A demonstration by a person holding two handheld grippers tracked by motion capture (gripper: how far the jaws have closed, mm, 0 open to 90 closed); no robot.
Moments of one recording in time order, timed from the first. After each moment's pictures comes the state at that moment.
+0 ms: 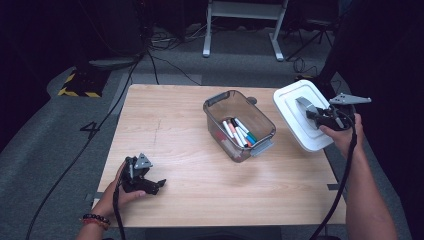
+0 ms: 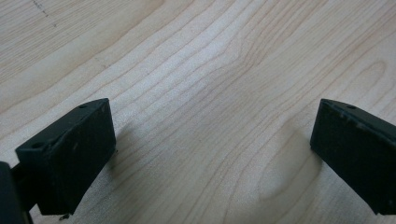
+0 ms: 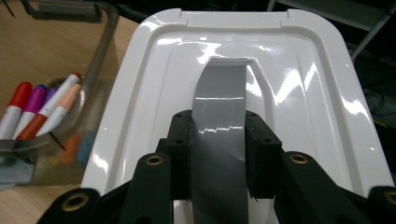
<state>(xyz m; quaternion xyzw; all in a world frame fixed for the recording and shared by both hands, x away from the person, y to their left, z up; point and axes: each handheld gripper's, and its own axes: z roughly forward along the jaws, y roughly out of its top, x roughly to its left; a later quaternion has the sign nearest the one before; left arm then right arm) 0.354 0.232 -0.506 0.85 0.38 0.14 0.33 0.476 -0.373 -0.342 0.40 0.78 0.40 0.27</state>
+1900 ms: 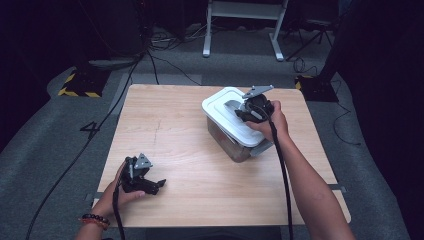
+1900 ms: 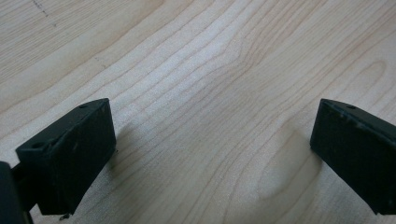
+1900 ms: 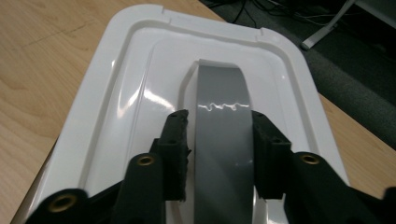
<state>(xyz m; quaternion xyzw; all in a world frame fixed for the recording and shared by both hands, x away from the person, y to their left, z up) 0.353 0.232 -0.506 0.85 0.38 0.14 0.33 0.502 -0.153 -0.352 0.30 0.86 0.33 0.23</state>
